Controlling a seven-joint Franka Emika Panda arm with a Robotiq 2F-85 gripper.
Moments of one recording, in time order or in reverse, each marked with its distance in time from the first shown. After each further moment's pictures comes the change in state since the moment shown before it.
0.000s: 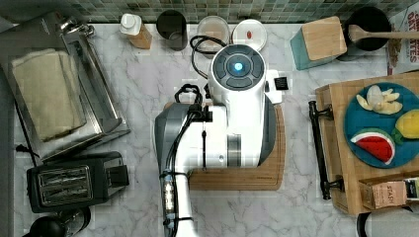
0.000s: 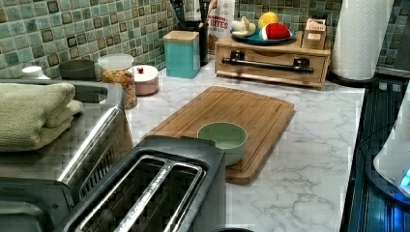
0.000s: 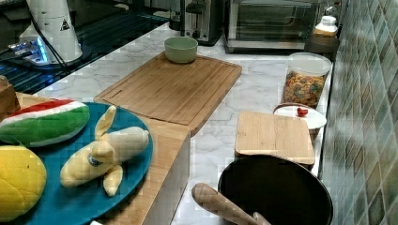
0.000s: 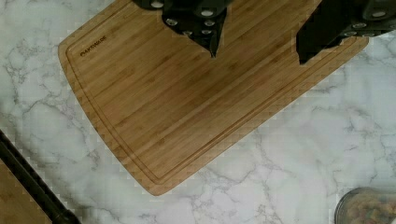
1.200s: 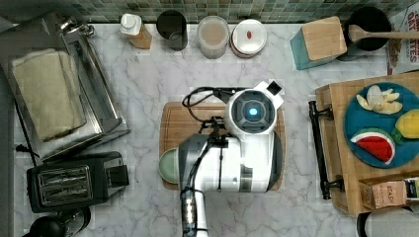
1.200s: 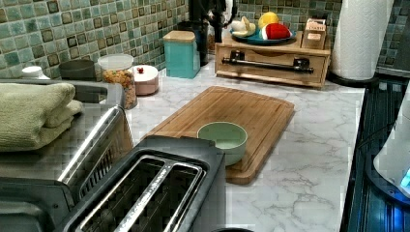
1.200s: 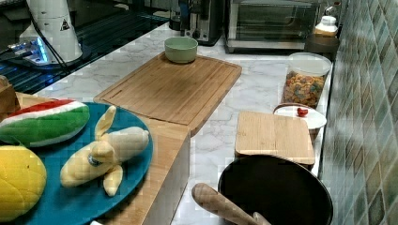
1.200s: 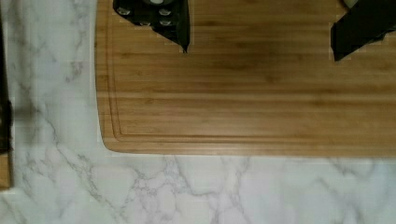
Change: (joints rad) arm -0.032 -0.091 -0.032 -0.316 -0.001 0.270 -0.752
